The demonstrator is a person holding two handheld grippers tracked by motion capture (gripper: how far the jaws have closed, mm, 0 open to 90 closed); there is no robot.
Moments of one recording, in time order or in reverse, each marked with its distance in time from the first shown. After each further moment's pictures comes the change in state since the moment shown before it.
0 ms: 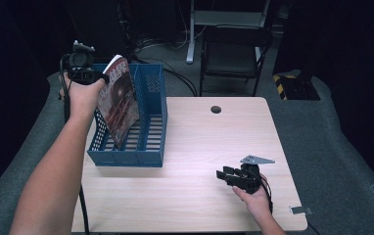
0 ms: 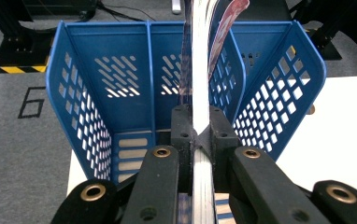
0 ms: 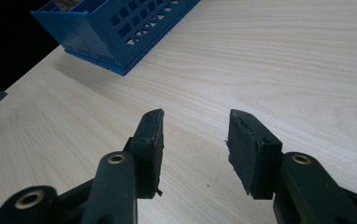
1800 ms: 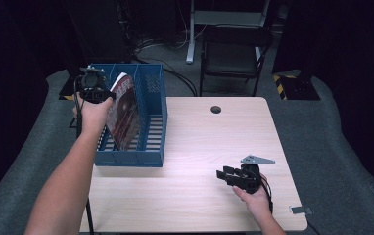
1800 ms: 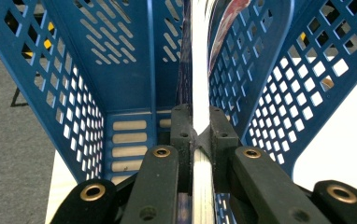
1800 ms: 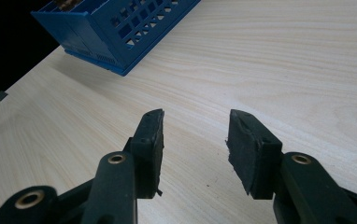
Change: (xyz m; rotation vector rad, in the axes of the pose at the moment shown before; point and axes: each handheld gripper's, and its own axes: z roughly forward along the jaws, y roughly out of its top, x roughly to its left) left arm 0.006 -0.045 0.046 0.033 0.000 -0.003; right arm 0.000 0.000 0.000 -0.003 0.002 0.002
